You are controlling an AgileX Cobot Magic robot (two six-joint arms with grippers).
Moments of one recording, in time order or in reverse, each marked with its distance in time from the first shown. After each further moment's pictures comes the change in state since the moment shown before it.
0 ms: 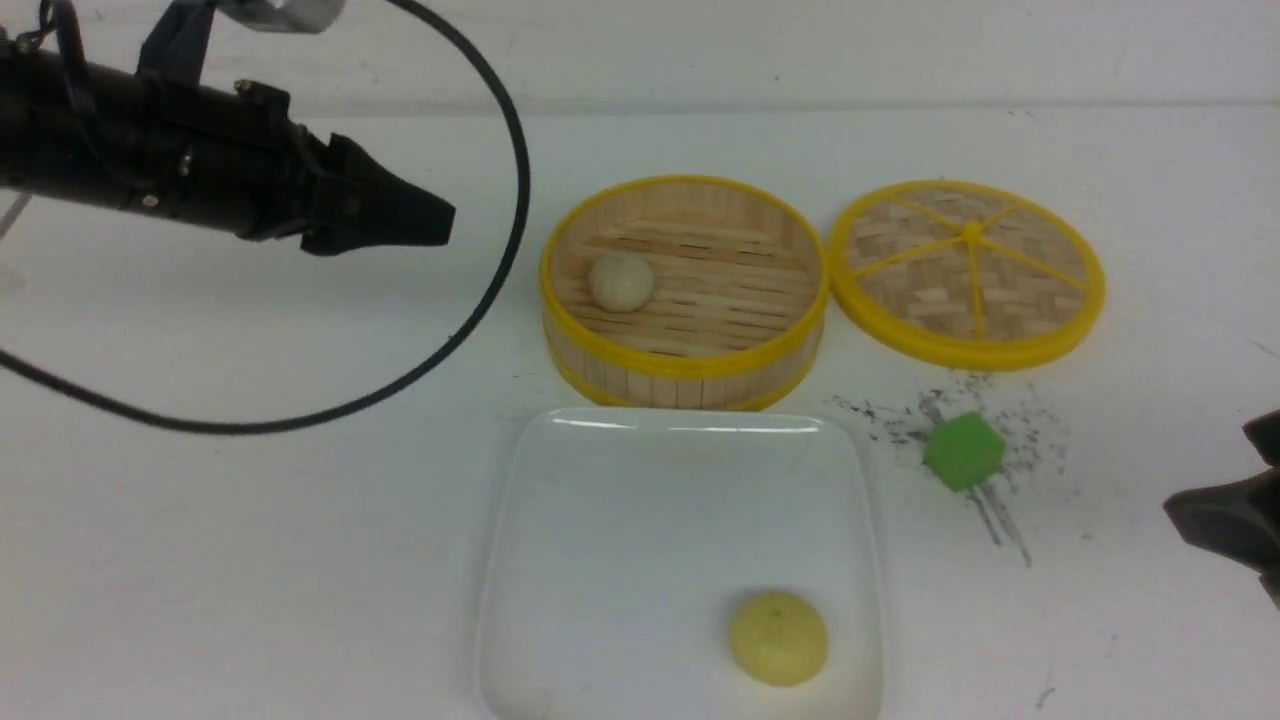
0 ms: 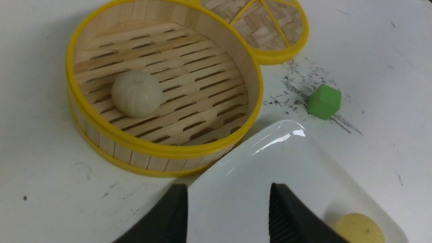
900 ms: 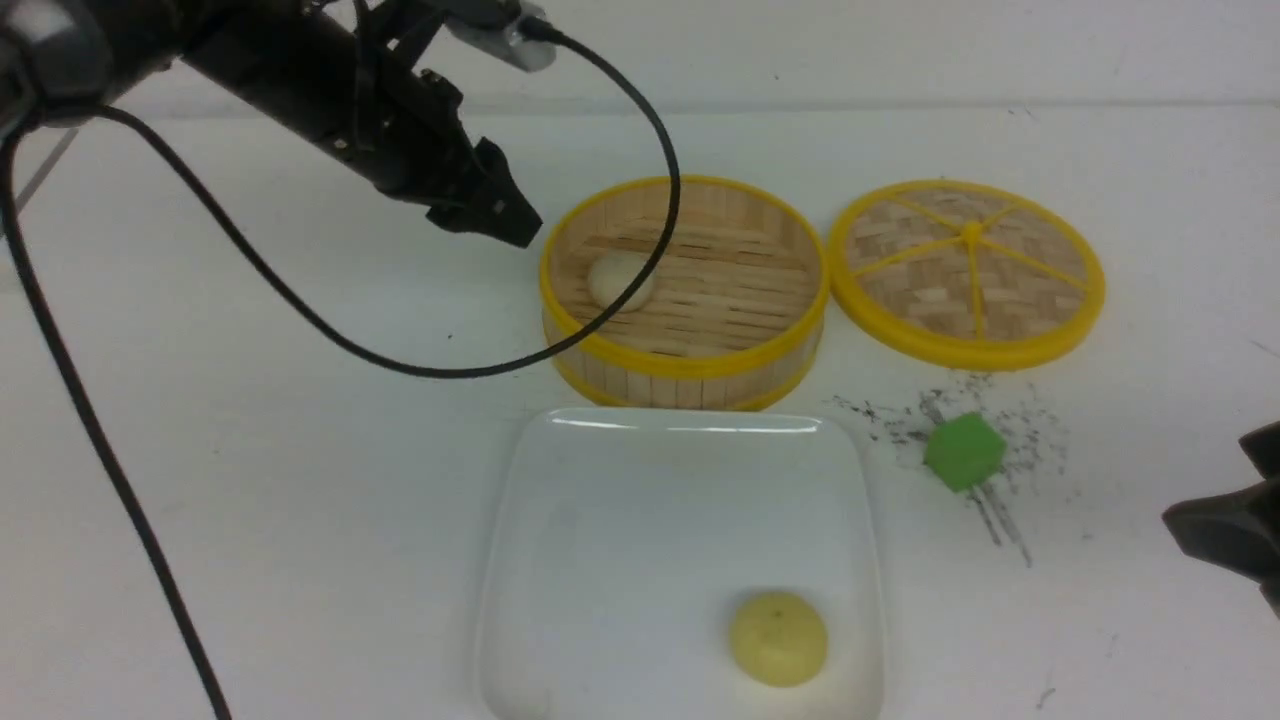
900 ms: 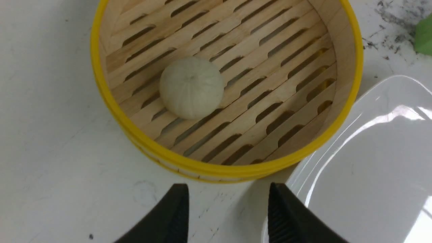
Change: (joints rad) right arm 0.000 0.000 0.000 0.021 0.020 0.000; left arm -0.209 0.356 -0.450 0.384 -0.029 -0.202
